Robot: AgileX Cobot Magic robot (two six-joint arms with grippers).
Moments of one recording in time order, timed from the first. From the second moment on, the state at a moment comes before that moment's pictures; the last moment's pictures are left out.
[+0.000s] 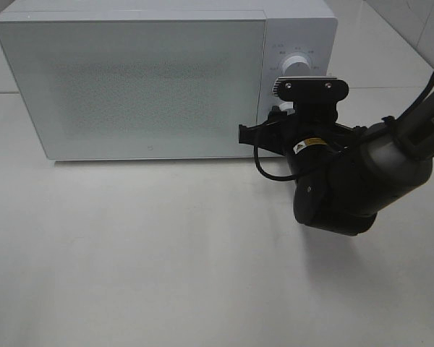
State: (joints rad) left arm 0.07 0.00 -0.50 -0.09 1.05 0.09; right arm 0.62 2.08 -0.81 0.74 -1.20 -0.25
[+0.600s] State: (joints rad) left arm 0.07 0.00 -0.50 -0.09 1.05 0.09; right arm 0.62 2.08 -0.80 0.72 -1.19 0.47
